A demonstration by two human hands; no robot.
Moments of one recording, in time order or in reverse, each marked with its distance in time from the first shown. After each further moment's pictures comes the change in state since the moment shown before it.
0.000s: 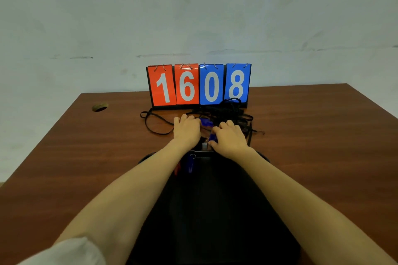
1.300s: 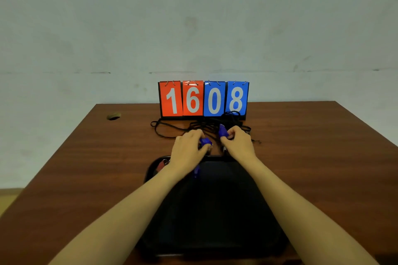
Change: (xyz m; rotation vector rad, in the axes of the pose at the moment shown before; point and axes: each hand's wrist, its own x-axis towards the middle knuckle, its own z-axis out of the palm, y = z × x) left_hand -0.088 -0.007 -0.034 -0.389 0.281 0.102; right_hand -0.043 -0.008 -0.038 0.795 0.231 0.338
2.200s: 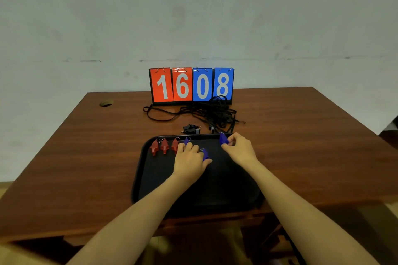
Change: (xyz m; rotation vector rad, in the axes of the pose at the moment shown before) left_hand -0.084 0.035 0.026 0.450 -0.313 0.104; right_hand -0.080 0.041 -0.020 -0.045 -0.044 0.158
